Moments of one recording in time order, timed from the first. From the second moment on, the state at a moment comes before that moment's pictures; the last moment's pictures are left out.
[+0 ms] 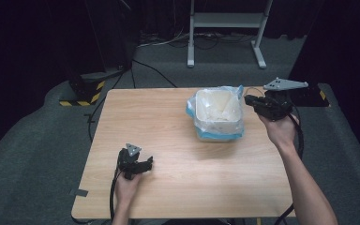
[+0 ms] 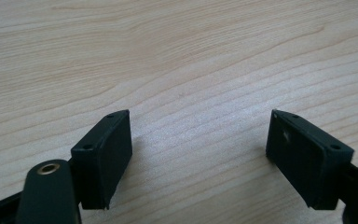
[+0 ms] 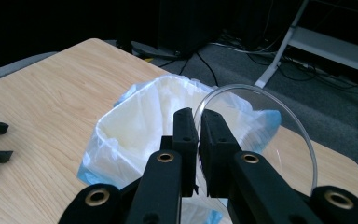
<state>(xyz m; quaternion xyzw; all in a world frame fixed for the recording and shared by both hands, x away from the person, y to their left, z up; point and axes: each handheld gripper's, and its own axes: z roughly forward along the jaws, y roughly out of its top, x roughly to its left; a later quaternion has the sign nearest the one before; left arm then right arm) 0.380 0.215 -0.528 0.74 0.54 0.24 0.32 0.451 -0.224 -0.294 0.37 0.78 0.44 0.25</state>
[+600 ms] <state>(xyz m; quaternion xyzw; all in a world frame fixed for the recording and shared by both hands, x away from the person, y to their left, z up) 0.380 0.215 -0.528 0.74 0.54 0.24 0.32 0.467 -0.193 -0.302 0.35 0.79 0.44 0.24</state>
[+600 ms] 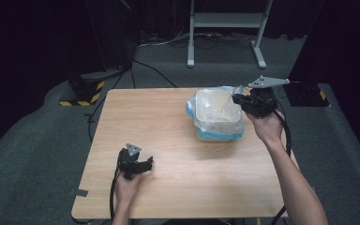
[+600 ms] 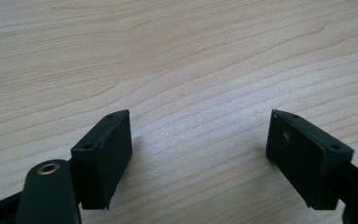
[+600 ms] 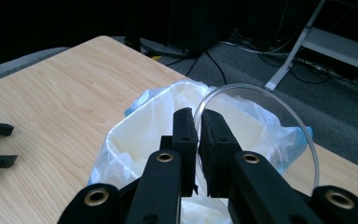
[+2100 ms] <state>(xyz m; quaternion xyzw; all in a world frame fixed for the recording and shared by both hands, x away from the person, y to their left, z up) 0.380 0.215 -0.528 0.74 0.54 0.24 0.33 0.474 -0.183 -0.336 0.38 0.78 0.45 0.22</state>
